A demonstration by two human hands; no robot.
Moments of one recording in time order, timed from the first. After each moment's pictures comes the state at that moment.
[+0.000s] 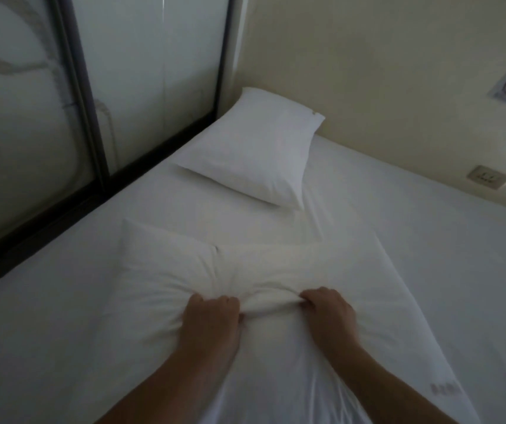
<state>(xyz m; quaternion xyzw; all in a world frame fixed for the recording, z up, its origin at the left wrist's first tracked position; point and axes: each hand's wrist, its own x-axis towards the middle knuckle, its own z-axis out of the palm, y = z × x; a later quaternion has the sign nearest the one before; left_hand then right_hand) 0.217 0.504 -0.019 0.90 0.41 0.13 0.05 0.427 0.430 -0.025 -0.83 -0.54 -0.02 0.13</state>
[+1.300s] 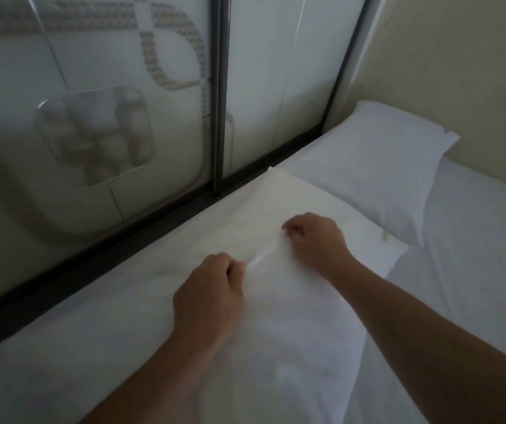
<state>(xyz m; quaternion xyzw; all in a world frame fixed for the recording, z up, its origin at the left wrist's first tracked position) 0.098 0.553 0.040 0.65 0.66 0.32 0.19 0.293 0.644 0.034 -0.66 -0.70 0.11 0.24</state>
